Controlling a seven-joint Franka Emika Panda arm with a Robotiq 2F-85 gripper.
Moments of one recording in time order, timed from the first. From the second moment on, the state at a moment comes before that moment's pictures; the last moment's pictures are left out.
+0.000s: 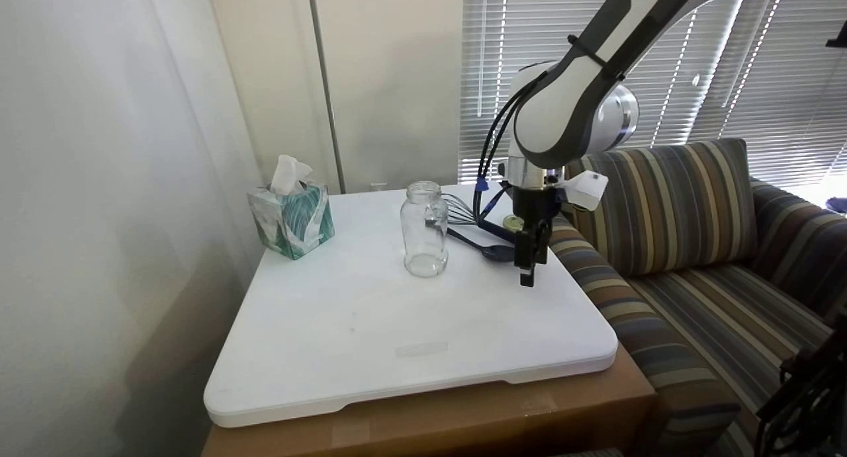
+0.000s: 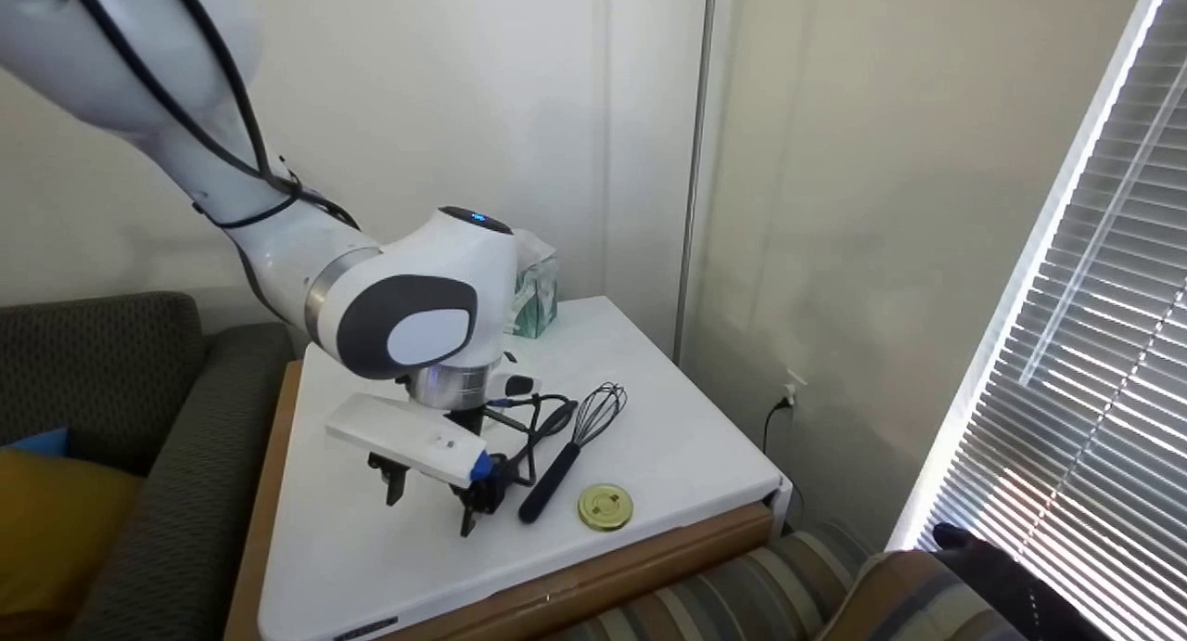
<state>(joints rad) -0.12 0.78 0.10 -1.90 0.03 2.48 -0.39</state>
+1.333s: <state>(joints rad) -0.10 0.89 0.08 -1.68 0.02 2.48 -0.29</state>
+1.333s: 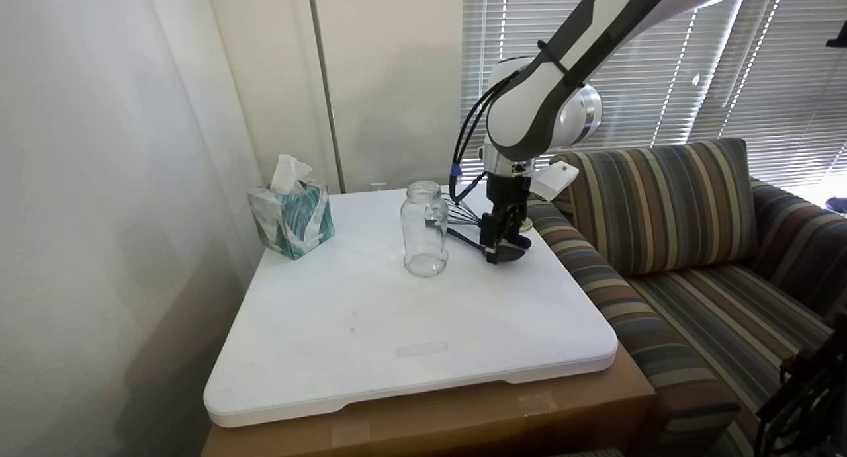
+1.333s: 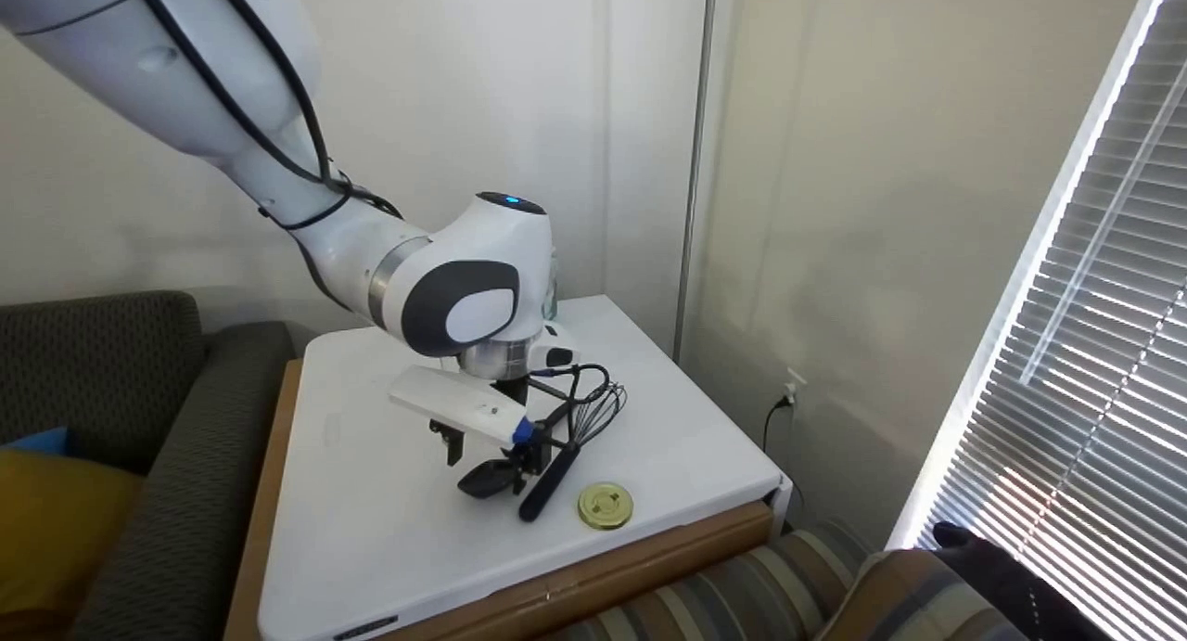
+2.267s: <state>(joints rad) -0.04 0.90 0.02 -1.65 -0.02 2.36 -0.17</state>
